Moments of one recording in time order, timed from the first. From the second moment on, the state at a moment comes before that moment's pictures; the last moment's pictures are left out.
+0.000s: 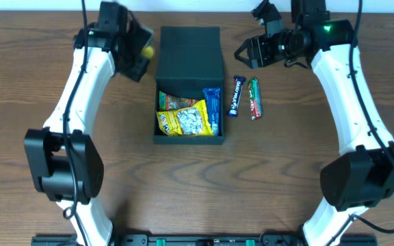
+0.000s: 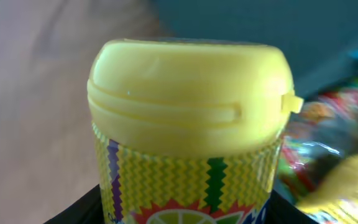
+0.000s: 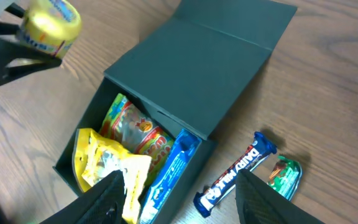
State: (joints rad) left arm -0.15 1.96 1.77 -0.96 0.12 0.53; right arm 0.15 1.92 1.90 -1.01 -0.54 -0.11
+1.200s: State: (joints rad) left arm -0.18 1.93 1.77 -1.00 0.07 0.44; right arm 0.20 1.92 1.69 -1.00 -0.26 0.01
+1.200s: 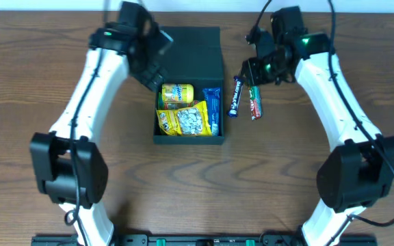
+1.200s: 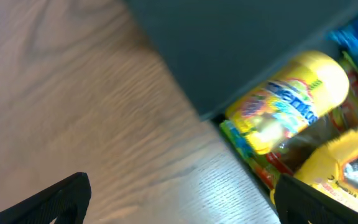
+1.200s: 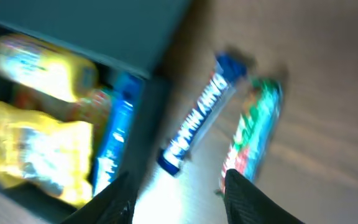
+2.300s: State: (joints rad) left arm -0.11 1.91 1.77 -1.05 0.23 0.32; right arm 0.20 2.07 1.45 -0.85 -0.06 0.18
